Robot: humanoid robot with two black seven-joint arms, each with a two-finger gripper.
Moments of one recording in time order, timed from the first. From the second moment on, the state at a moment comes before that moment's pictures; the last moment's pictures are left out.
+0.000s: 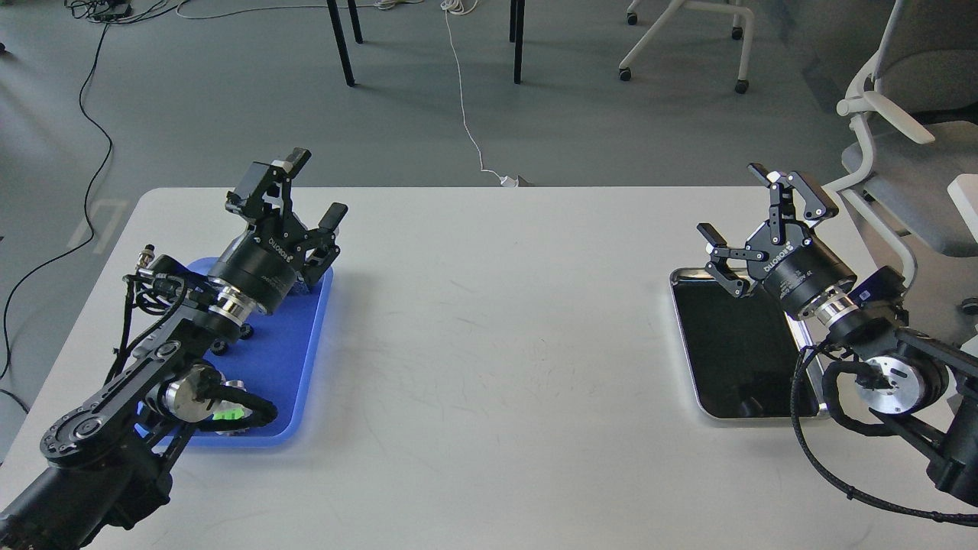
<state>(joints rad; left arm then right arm) -0.33 0.28 -1.09 -1.12 0.71 -0.30 -0.41 0.56 -0.60 0.49 1.03 -0.04 0.37 0.49</state>
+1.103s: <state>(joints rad) -0.46 0.64 -0.99 -1.17 1.29 -0.49 -0.48 0.57 -0.60 0.48 1.03 -0.04 0.37 0.49</state>
